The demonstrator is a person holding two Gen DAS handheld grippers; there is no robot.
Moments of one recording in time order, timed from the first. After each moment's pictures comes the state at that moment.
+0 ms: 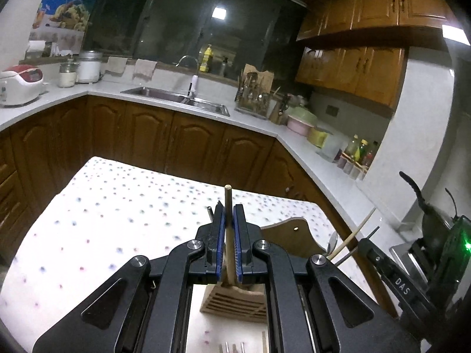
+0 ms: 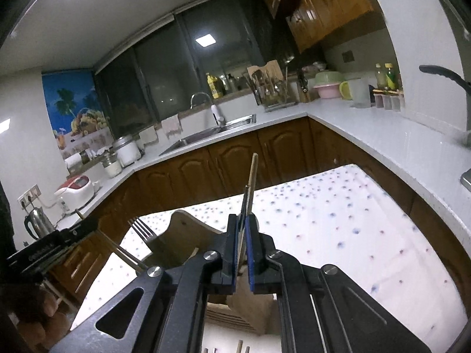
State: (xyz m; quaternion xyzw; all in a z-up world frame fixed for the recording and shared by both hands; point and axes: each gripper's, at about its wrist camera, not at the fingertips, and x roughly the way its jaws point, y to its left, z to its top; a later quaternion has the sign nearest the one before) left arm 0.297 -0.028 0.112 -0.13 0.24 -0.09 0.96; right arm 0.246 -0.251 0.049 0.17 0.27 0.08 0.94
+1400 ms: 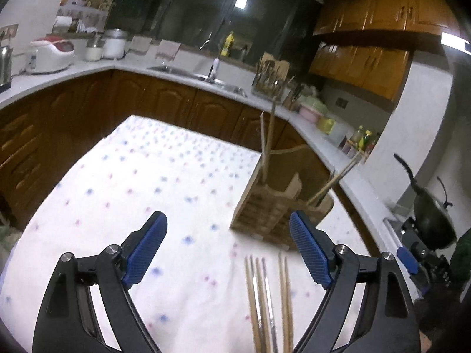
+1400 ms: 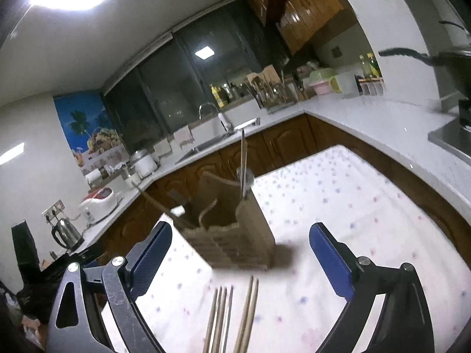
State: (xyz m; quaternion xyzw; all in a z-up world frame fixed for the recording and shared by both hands) left arm 0.165 0.023 0.074 -0.16 0.29 -0.06 0.94; right arm 0.120 -0.282 0.052 0.23 0.26 0.10 0.93
